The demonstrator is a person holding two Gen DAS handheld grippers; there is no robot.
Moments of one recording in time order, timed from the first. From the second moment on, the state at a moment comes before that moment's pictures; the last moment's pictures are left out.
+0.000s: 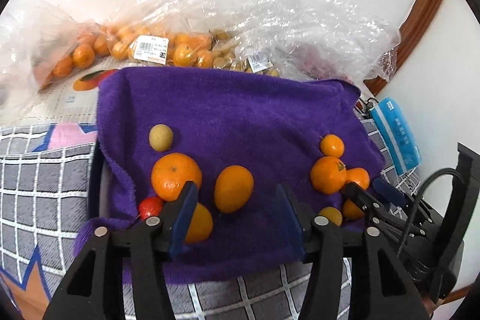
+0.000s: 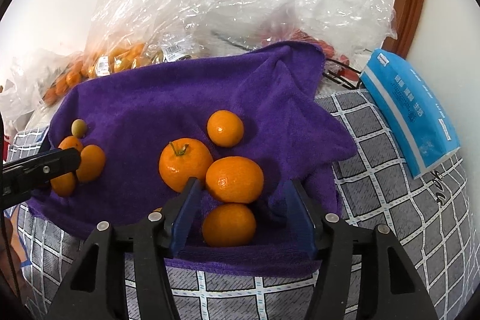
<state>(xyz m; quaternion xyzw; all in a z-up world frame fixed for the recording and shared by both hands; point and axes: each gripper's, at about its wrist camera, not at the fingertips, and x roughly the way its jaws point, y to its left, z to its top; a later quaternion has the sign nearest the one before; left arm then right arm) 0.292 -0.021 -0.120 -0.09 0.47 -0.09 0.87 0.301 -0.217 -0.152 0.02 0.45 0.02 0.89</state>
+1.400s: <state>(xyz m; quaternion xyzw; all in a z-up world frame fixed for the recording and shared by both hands) 0.075 0.005 -0.003 -0.05 0.32 -0.03 0.95 0.091 -0.207 -0.003 0.03 0.34 0.01 0.94</state>
